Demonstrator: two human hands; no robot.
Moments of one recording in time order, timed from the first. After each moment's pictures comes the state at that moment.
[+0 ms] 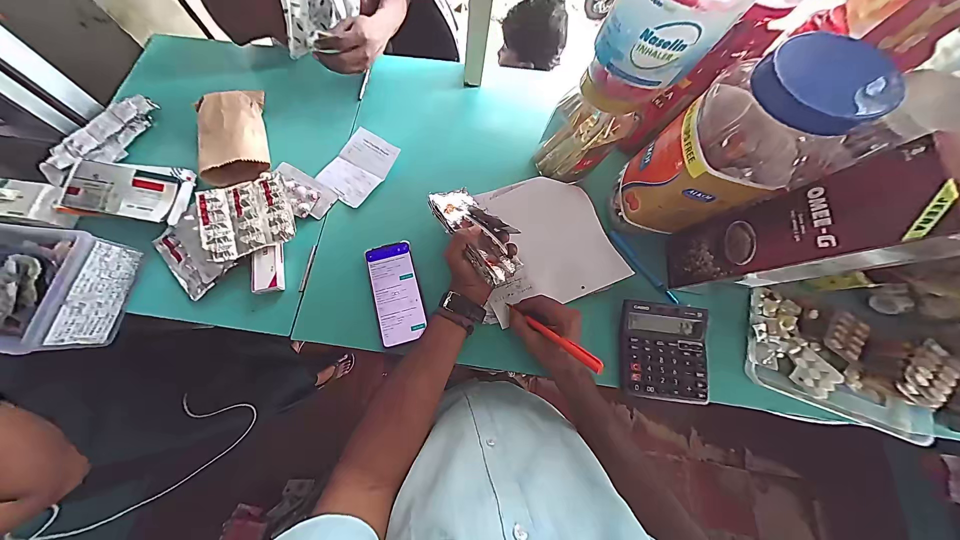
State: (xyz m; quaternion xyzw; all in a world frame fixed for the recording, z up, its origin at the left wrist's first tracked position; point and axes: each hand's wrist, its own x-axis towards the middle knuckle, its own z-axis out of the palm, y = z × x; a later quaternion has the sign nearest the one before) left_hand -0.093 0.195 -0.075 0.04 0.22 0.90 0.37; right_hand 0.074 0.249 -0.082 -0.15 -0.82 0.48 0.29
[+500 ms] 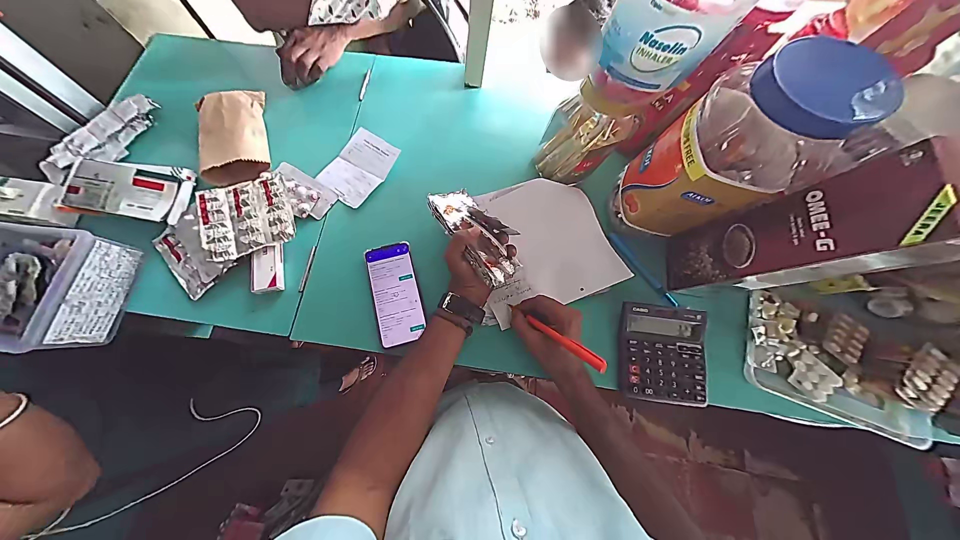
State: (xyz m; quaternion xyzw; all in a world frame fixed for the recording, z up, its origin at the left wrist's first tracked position) left_hand -0.090 0.192 -0.072 0.05 0.24 0.89 0.38; right_hand 0.073 0.250 -0.080 -0.17 -0.82 0.47 0.29
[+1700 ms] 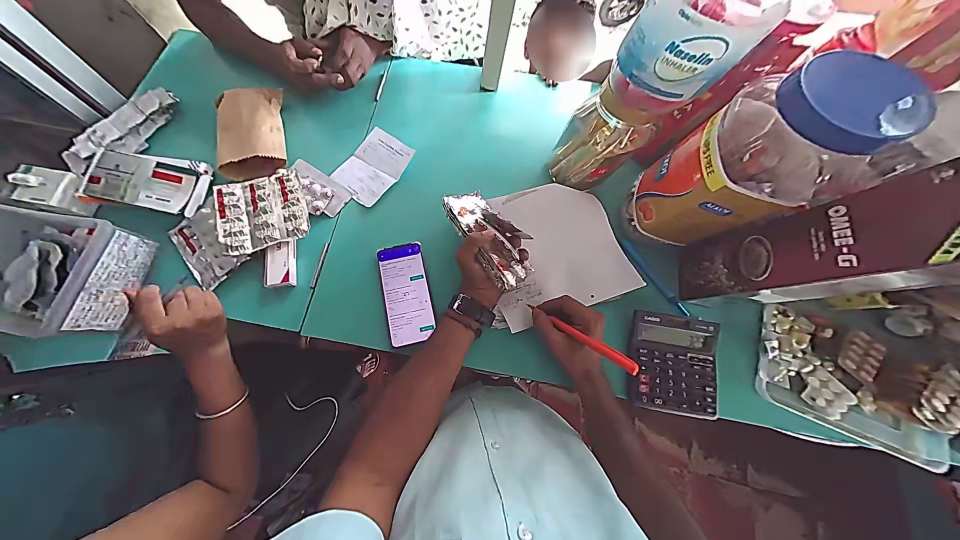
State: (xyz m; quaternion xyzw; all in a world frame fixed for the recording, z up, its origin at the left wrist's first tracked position) left_hand -0.090 0.194 -0.072 0.04 0.24 0.89 0.37; right_hand 0.076 0.265 -0.081 -0.16 -0.81 0.47 0.31
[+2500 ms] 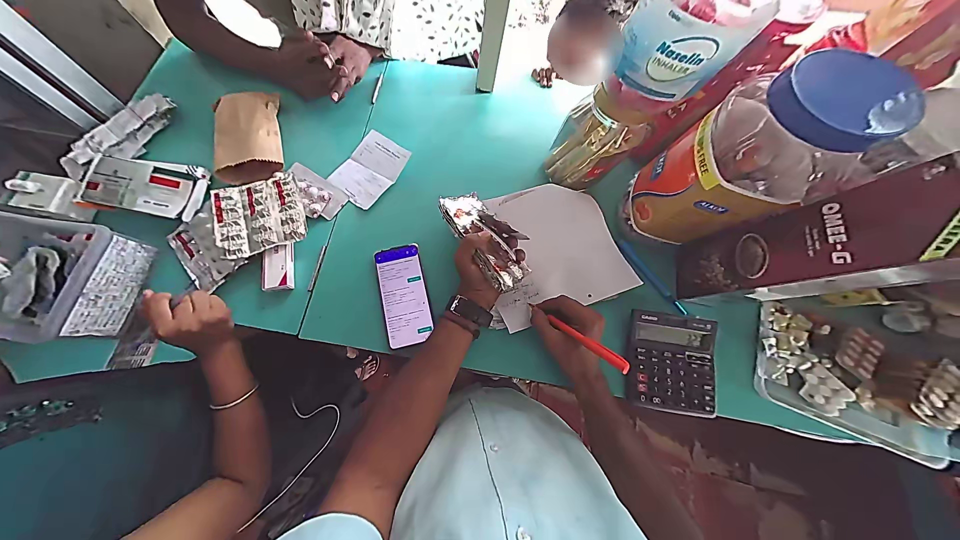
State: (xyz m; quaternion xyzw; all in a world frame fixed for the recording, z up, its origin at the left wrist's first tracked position) left_hand -0.088 0.190 -0.067 0.04 0.28 0.88 0.38; right_hand 0.076 0.265 -0.080 -0.19 -0.82 0.44 0.31
